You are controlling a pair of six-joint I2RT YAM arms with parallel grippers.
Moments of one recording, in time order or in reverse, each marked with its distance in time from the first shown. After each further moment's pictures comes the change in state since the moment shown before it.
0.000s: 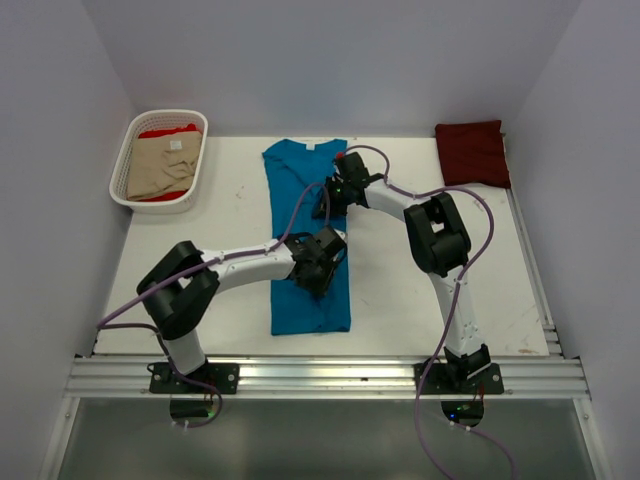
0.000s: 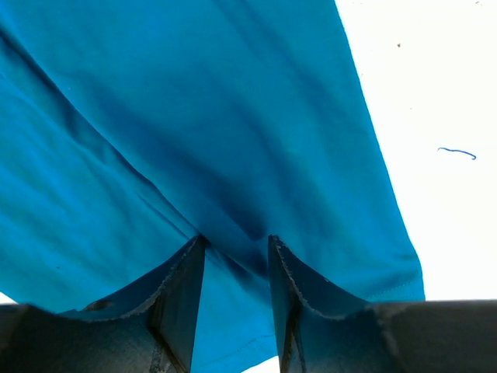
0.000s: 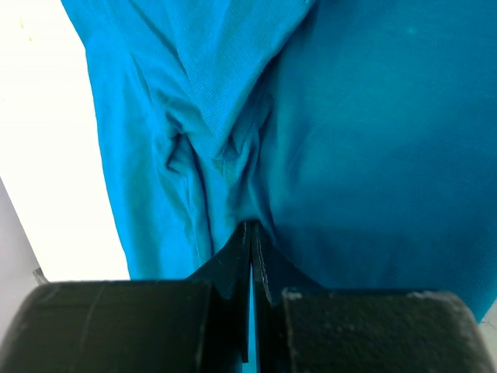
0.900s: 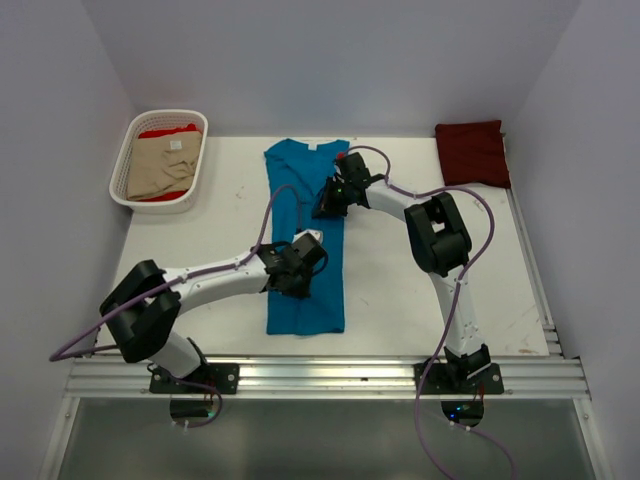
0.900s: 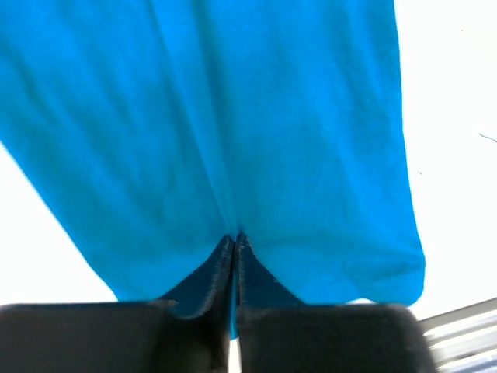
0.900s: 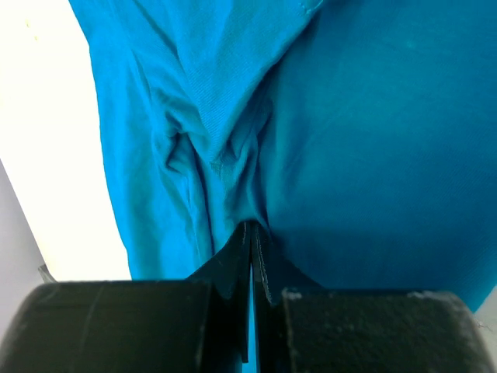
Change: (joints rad) left arm -0.001 -0.191 -0.156 -0.002 -0.089 -0.151; right arm -0.007 -0.001 -0.013 0.019 -0.019 0.003
